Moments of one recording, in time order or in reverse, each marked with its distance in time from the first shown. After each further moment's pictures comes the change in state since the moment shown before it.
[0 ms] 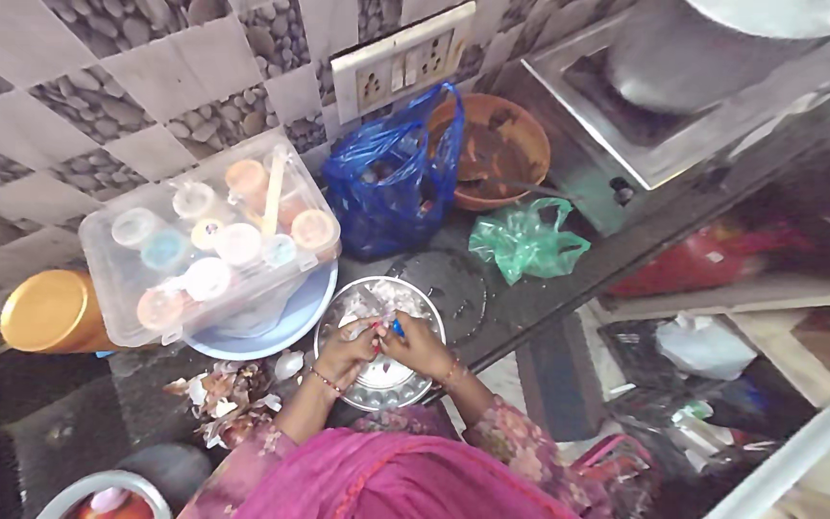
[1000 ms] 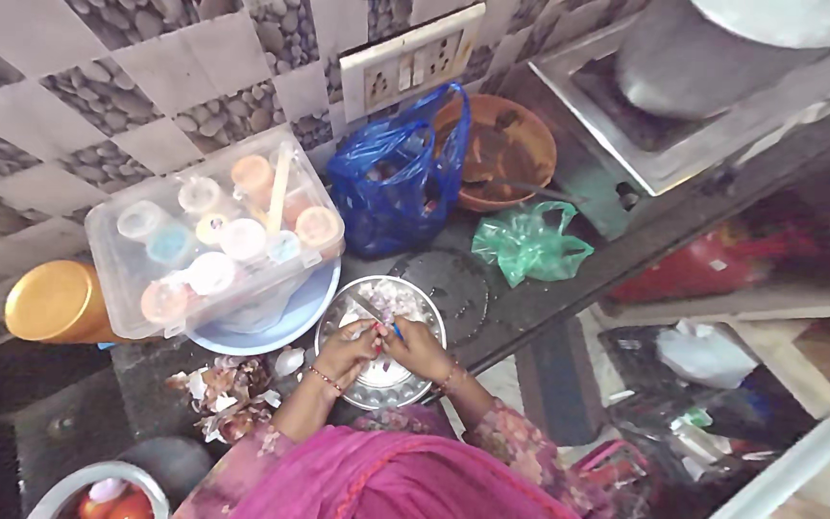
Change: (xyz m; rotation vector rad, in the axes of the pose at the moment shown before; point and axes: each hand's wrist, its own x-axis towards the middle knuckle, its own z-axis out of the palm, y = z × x) left_hand -0.006 0.006 0.007 0.088 0.056 -0.032; right_hand -0.002 -0.007 -0.003 -0.015 -0.087 0.027
